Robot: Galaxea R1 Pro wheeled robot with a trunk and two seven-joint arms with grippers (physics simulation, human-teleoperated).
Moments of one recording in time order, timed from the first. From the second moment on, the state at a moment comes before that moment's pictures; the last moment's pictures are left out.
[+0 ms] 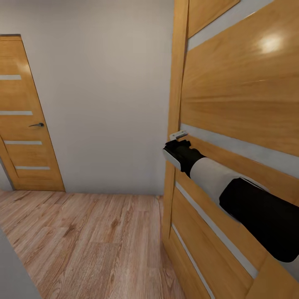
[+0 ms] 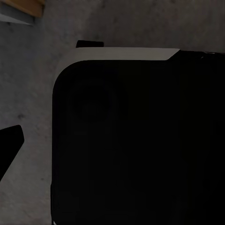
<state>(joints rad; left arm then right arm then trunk) -0.01 -0.01 0.01 -0.07 0.07 -0.05 -0.03 -1.49 0.17 1.01 -0.28 -0.78 0.54 -0.59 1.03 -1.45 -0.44</state>
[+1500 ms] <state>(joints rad) -0.01 -0.01 0.01 -0.06 0.07 -0.05 -0.03 -1.57 -0.04 1.01 -0.20 -0.79 0.53 -0.58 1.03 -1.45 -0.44</state>
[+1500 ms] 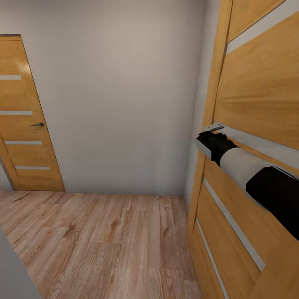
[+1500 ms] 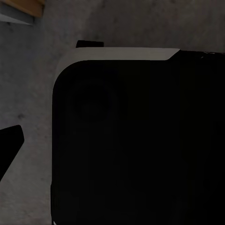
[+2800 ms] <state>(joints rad) -0.01 -0.01 0.01 -0.07 0.07 -0.05 -0.03 -1.57 0.15 0.99 -0.20 -0.77 0.56 -0.60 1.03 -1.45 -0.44</state>
